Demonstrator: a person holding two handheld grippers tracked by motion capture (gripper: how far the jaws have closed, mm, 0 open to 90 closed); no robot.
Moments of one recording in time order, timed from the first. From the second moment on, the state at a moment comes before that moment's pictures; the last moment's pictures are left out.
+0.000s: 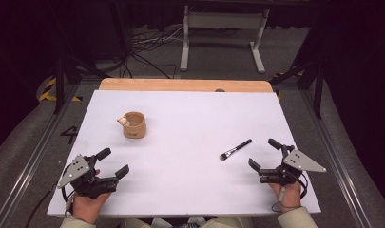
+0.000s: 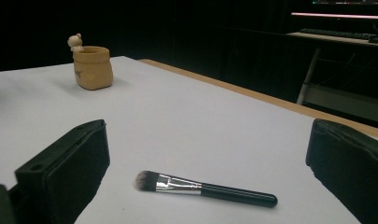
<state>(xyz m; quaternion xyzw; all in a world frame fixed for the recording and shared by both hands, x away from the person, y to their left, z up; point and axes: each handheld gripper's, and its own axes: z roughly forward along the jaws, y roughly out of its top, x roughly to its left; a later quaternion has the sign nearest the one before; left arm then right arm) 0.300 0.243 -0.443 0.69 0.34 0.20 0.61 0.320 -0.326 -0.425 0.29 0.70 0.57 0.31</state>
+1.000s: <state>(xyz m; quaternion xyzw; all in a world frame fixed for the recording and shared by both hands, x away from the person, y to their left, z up) 0.301 0.242 -0.444 0.69 0.35 0.21 0.60 0.361 -0.314 -0.376 0.29 0.71 0.56 0.31</state>
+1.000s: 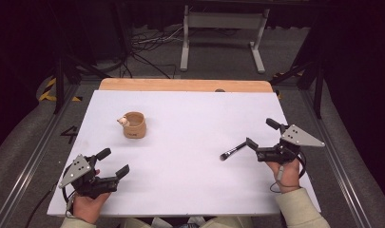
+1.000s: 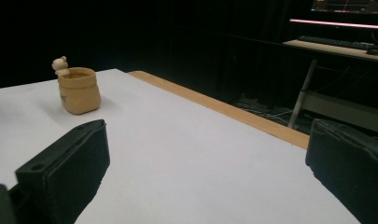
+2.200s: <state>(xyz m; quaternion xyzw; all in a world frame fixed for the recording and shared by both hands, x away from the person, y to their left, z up) 0.306 0.236 -0.451 0.70 0.35 0.20 0.58 0.423 -0.289 -0.334 0.27 0.89 0.31 0.21</state>
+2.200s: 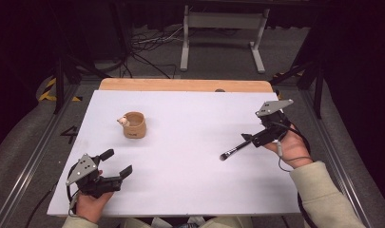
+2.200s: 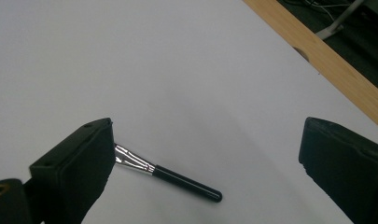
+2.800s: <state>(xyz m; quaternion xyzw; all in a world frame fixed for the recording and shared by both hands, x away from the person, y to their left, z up) 0.305 0.236 -0.449 0.71 0.35 0.20 0.58 0.444 -0.279 -0.330 0.25 0.93 0.22 0.16</state>
